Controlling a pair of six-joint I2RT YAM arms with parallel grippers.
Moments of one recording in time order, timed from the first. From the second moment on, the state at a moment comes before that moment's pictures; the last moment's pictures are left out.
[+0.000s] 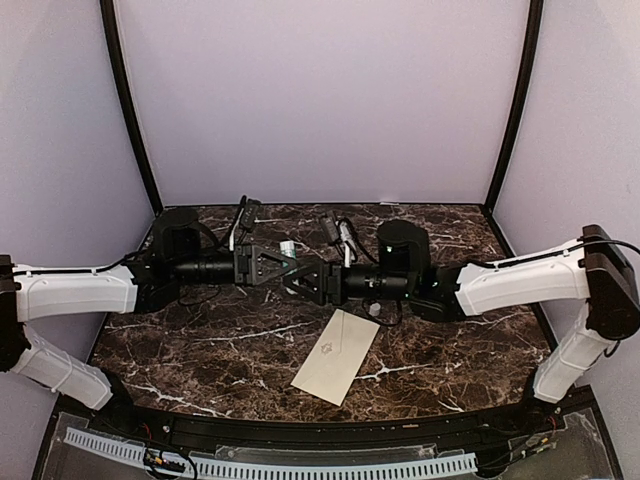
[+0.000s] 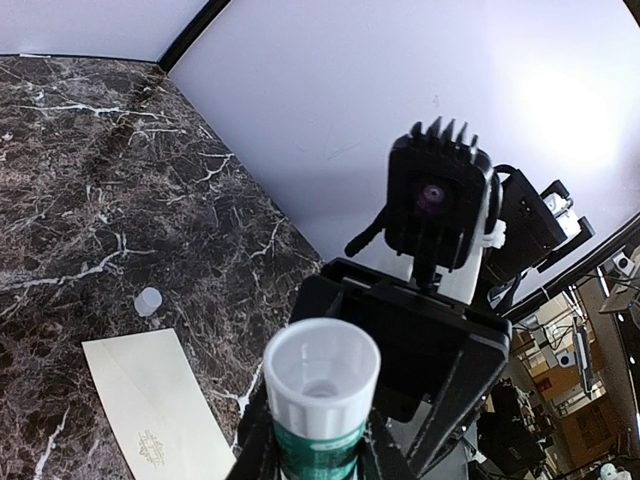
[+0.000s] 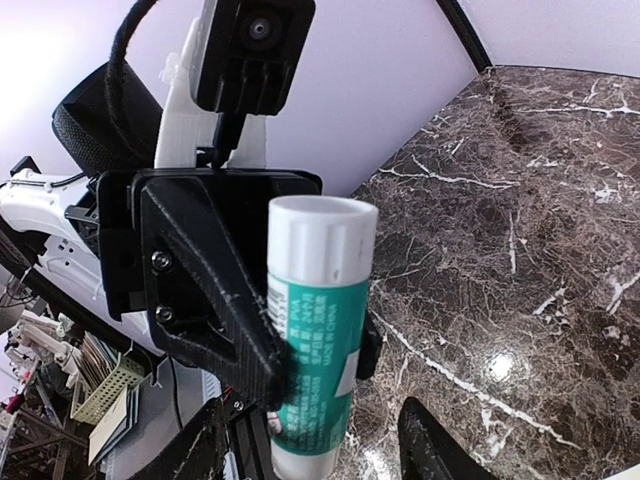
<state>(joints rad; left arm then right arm) -0.70 1.30 0.73 0.41 0.65 -0.73 1.03 1.61 0.96 0.48 -0.34 0.61</state>
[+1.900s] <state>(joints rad) -0.69 1.32 0.86 0.06 0.73 -0.32 0.98 1.64 1.15 0.28 -0.37 0.60</state>
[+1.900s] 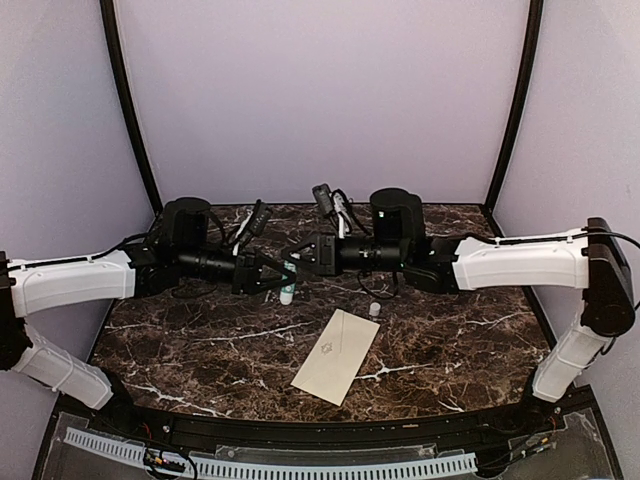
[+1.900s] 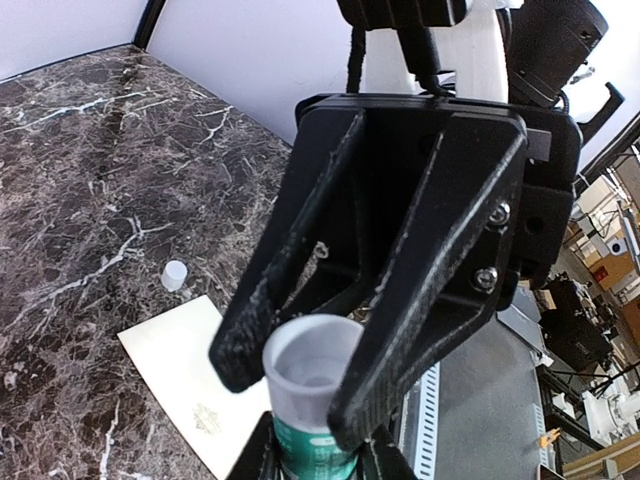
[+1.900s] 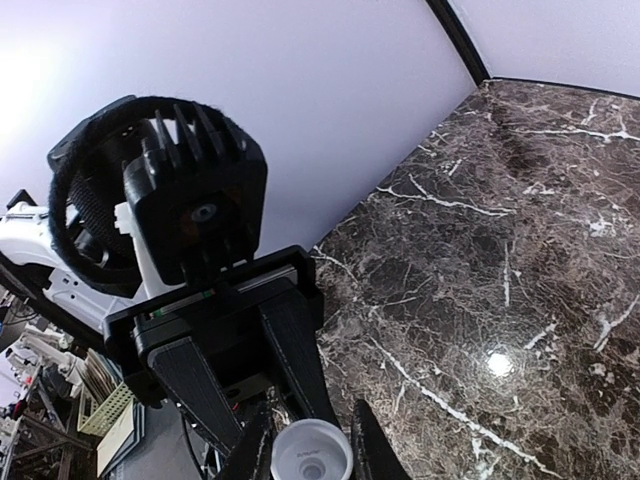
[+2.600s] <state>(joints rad) -0.72 1.31 0.85 0.10 0.72 -0.36 0.95 1.62 1.14 0.28 -0.49 0.59</state>
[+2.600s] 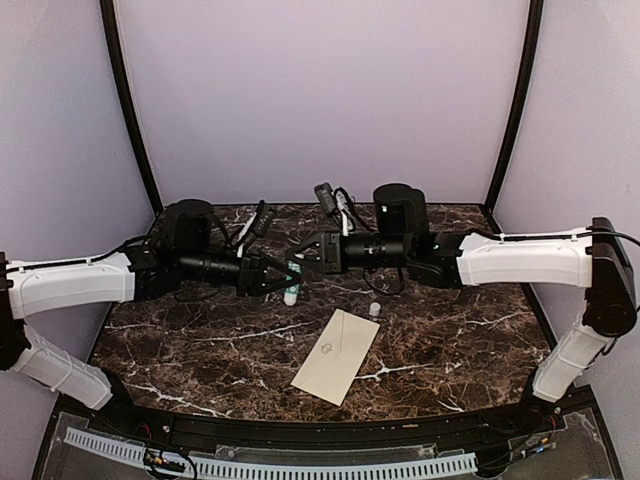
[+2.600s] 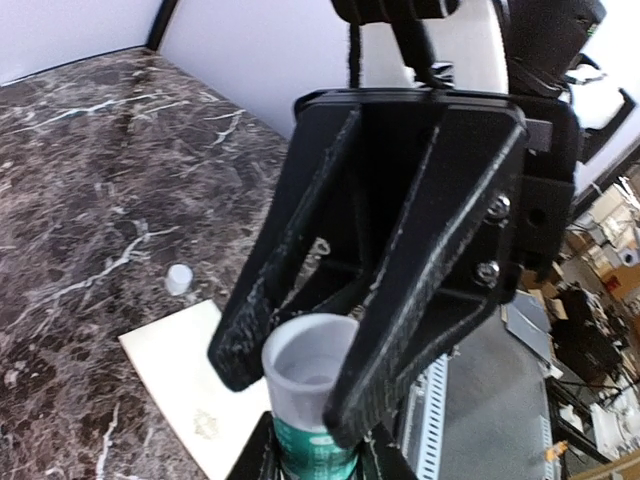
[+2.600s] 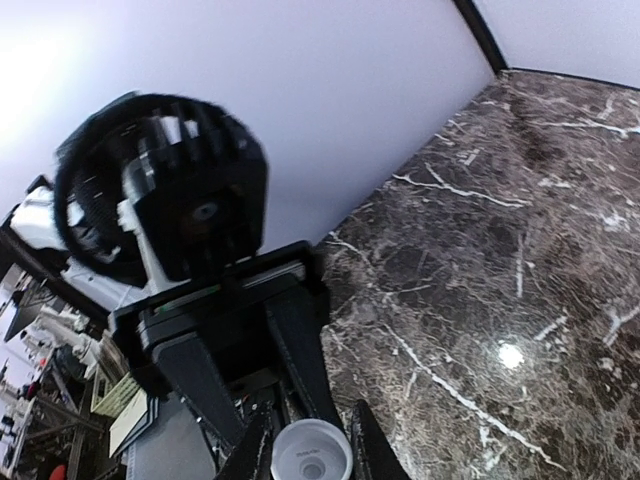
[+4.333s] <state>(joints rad) -0.77 1.27 0.89 0.29 0.96 -0.54 0.93 1.56 1.05 0.69 -0.83 0.73</state>
